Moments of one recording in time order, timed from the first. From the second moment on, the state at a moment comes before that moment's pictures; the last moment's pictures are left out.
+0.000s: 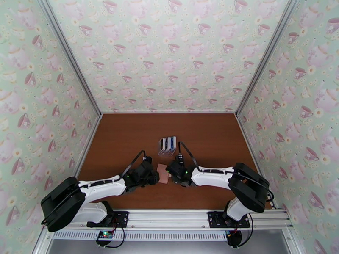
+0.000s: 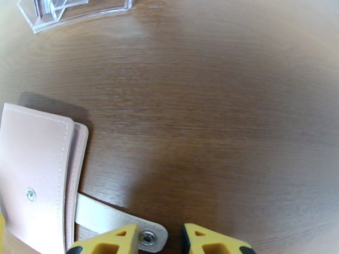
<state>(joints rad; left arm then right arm) -0.85 1.33 0.47 -0.04 -0.04 -0.88 1.00 1.62 0.81 -0.39 0.31 0.83</state>
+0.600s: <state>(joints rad) -0.85 1.22 0.49 -0.07 -0.05 -0.88 1.00 1.43 0.87 -0.45 0.30 0.78</state>
